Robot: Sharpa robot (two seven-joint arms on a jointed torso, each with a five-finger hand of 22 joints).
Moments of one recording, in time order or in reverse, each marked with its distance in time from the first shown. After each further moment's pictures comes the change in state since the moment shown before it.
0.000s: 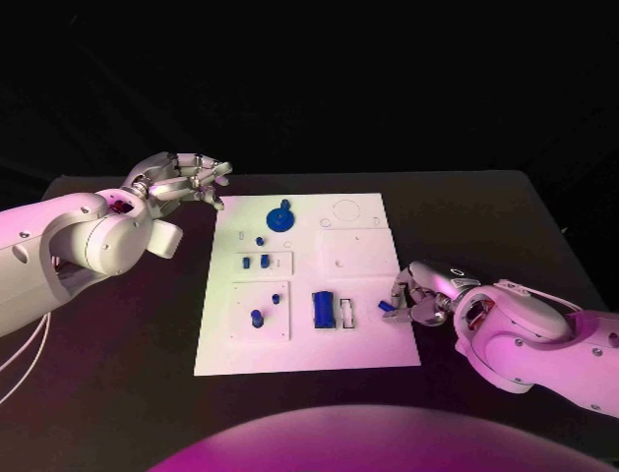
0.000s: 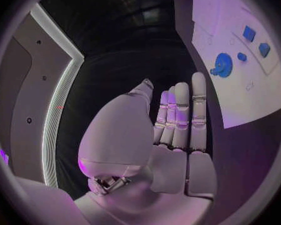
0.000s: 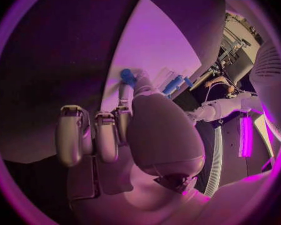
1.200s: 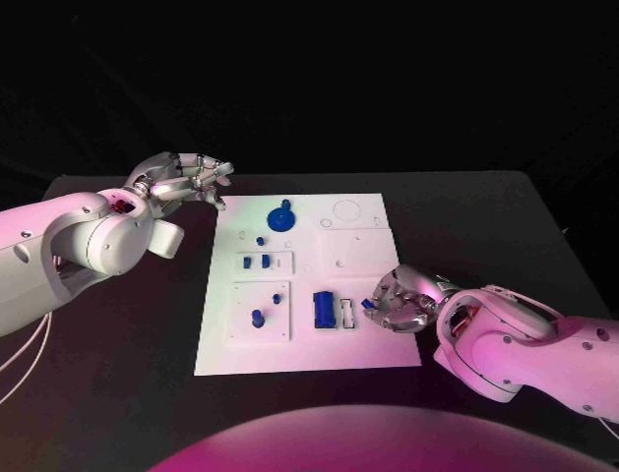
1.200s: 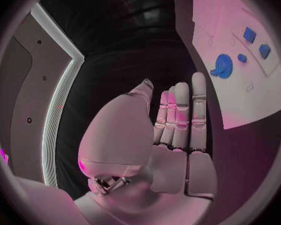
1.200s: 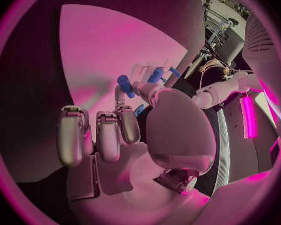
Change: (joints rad) left arm 0.000 0.000 0.000 0.004 -0.001 0.002 -0.001; left_hand 0.000 0.000 0.003 -0.003 0.000 0.000 0.000 0.000 0.000 0.000 0.000 0.000 0.000 0.000 0.000 0.000 -0.001 0.000 0.000 0.000 0.000 0.000; right arm 0.014 0.044 -0.005 0.063 0.199 -0.066 -0.016; right_hand -0.305 -0.139 0.733 -0.119 0.142 -0.038 0.005 0.035 0.098 0.014 -0.018 -0.003 -0.044 0.001 -0.016 0.000 0.000 0.000 0.000 -0.014 0.017 0.000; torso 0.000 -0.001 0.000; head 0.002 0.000
